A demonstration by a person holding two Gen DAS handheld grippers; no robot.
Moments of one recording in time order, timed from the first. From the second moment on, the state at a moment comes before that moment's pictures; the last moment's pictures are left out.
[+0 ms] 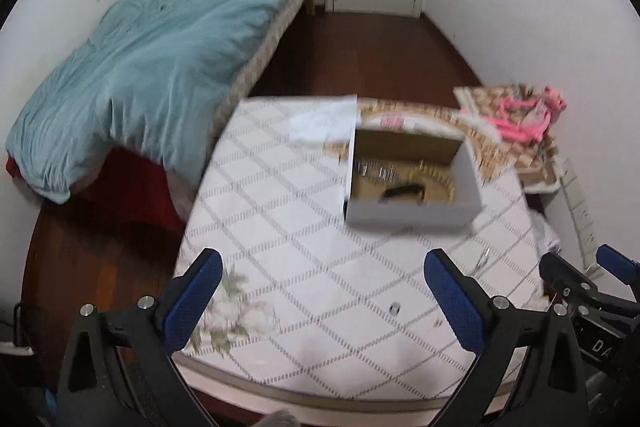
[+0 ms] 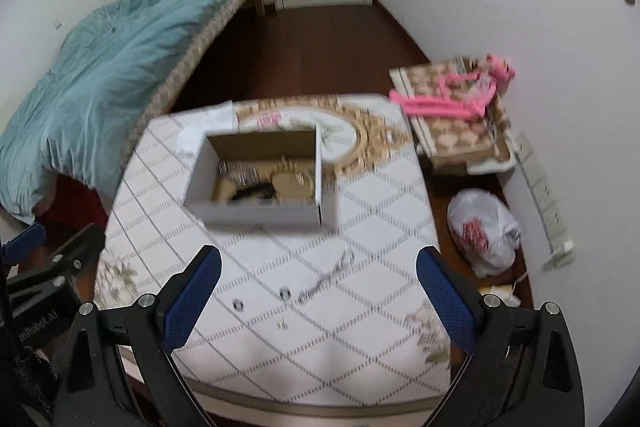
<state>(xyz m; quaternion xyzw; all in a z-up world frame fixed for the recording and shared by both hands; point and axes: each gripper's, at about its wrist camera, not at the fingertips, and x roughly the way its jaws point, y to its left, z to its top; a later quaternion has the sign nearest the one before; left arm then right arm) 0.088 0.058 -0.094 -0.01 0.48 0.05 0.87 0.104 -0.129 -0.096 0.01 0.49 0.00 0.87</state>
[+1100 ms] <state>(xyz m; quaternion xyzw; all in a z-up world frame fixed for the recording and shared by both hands) 0.104 -0.011 -0.246 0.01 0.58 -0.05 0.82 0.091 -0.182 -0.258 0.10 0.61 -0.02 0.79</state>
